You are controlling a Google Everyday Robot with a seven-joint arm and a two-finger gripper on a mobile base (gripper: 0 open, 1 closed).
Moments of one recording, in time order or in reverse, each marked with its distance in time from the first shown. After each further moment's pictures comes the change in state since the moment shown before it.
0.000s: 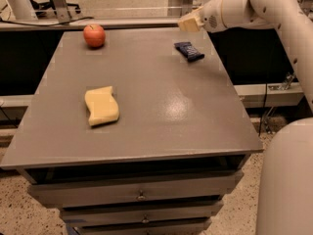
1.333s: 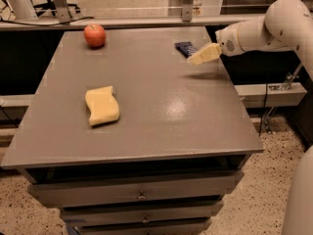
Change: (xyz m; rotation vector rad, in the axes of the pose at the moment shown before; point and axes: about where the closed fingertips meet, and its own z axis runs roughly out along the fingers) arm 0.097 -0.003 -0.036 0.037 0.137 0.091
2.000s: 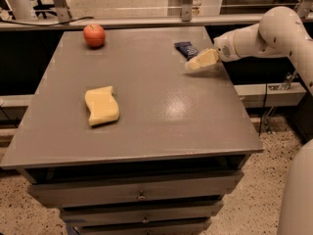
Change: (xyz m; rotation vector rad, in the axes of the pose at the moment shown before) arm 0.020 -0.002 0.019 -0.002 0.016 0.043
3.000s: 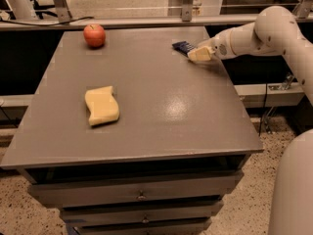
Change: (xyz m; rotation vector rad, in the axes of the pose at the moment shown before) arm -0.009 -0.007 0.012 0.004 -0.017 -0.004
